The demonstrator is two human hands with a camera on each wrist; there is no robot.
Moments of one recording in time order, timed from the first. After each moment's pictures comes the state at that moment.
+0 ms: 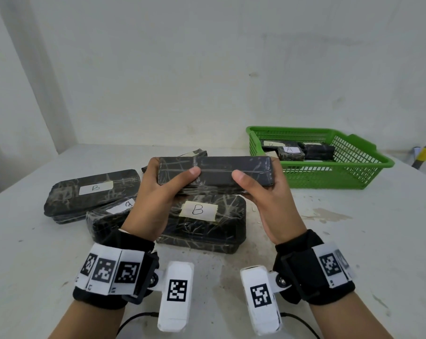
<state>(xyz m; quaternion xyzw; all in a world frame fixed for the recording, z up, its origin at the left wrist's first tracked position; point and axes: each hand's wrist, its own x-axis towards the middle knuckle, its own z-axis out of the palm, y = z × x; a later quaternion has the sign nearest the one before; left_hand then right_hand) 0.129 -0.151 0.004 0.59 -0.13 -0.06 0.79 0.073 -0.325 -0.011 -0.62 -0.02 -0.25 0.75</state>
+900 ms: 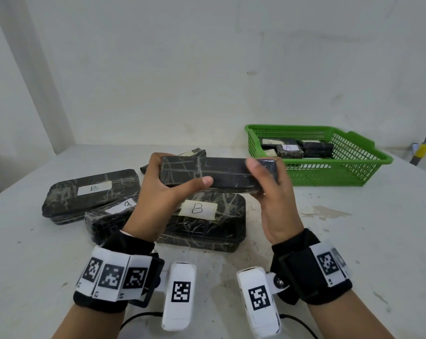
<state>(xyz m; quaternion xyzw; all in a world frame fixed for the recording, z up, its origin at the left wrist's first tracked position) 0.133 -0.149 -0.003 0.66 -0.20 -0.02 0.73 0.076 -0.325 -0.014 -0.58 -0.02 -0.32 0.75</state>
